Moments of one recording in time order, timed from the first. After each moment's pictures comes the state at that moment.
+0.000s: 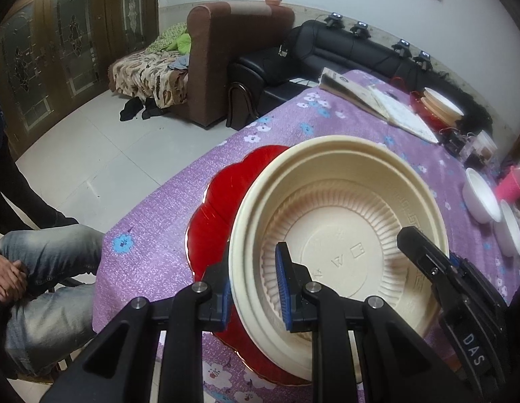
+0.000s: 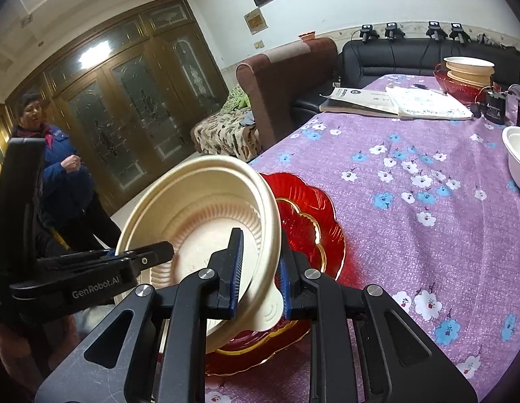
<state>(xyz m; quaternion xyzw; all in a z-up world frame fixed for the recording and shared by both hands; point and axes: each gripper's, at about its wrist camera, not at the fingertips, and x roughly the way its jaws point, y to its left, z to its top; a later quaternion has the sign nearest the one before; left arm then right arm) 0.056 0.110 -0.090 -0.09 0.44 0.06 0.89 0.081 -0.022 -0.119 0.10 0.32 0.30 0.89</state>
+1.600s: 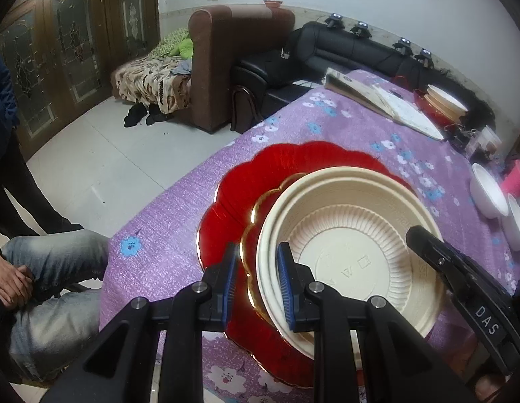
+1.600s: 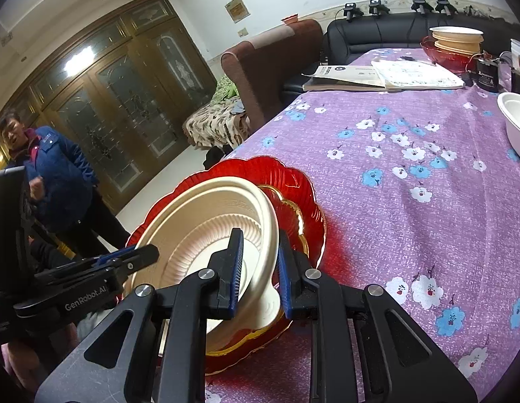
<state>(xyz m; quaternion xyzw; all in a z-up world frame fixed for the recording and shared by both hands) 0.053 0.119 -0.092 -0.07 0.43 0.07 0.90 0.098 -0.033 -0.137 0.13 0.36 0.28 0.88</state>
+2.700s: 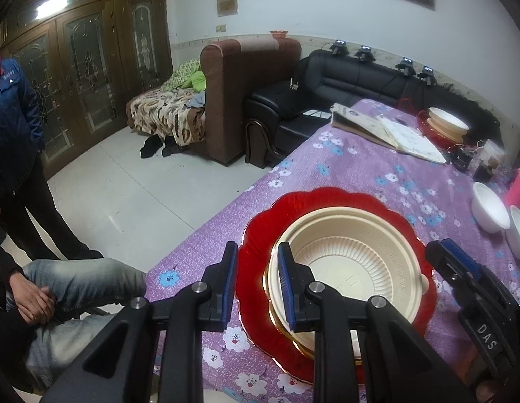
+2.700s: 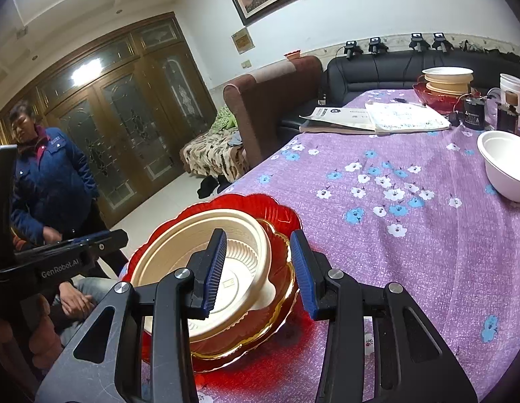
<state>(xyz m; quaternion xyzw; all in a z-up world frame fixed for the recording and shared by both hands) 0.040 0.117 -0.056 -0.03 0.37 0.10 0.92 0.067 -0.044 -0.110 0.11 0.29 0.27 0.91</state>
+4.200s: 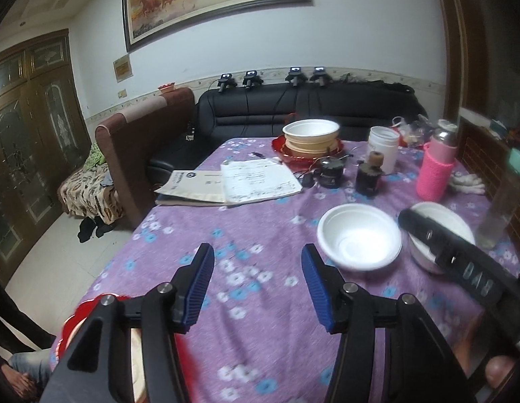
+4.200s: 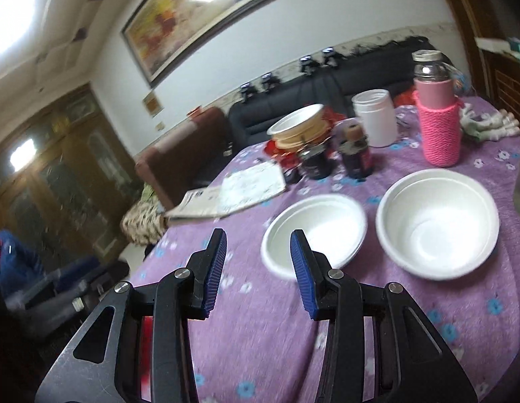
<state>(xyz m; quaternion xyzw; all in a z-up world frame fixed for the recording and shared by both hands) 0.088 -0.138 0.000 0.07 0.30 -0.05 0.95 0.114 -0.301 -0.055 0.23 0.24 0.08 0.94</state>
